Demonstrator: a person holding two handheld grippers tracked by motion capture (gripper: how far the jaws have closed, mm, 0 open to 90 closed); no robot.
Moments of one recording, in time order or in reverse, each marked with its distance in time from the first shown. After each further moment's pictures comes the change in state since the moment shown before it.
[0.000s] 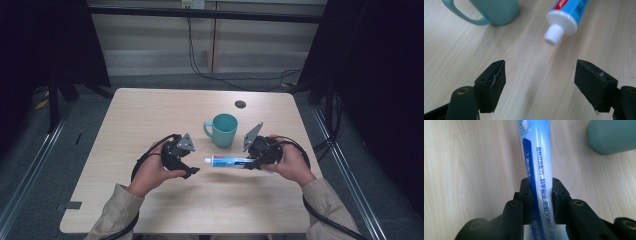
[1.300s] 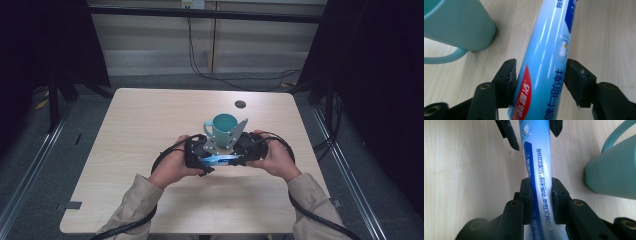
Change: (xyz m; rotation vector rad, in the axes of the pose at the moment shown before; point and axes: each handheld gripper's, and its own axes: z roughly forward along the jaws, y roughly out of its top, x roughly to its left) left arm -0.015 0.042 0.033 0.103 -0.069 0.198; right arm 0.007 0.044 0.001 -0.076 -0.003 -0.102
